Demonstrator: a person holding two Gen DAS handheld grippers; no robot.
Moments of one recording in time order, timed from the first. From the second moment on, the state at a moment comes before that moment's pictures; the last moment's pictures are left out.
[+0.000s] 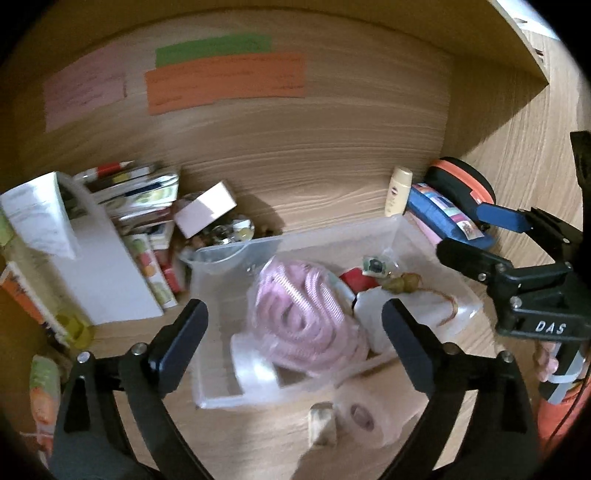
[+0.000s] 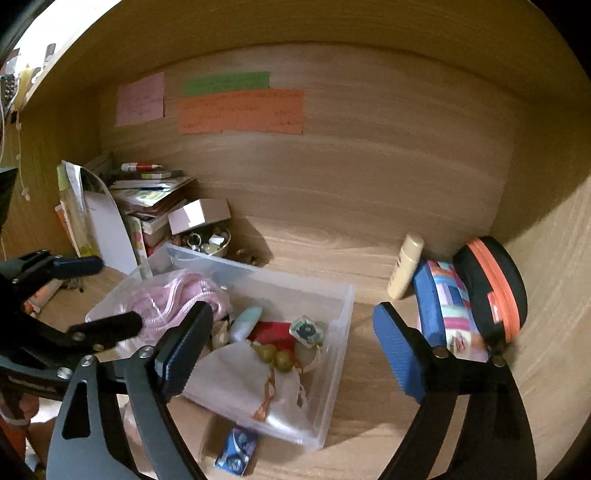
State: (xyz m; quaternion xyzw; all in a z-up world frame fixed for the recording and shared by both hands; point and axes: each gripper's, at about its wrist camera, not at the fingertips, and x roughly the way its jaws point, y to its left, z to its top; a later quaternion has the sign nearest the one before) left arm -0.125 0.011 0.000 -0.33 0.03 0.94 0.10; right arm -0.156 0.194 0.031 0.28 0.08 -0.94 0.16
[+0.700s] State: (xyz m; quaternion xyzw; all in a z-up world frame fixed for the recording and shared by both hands) left arm -0.086 -0.045 -0.053 -0.39 -0.01 0.92 0.07; right arm -0.110 0.172 -0.025 0.36 0.04 -0.91 0.21
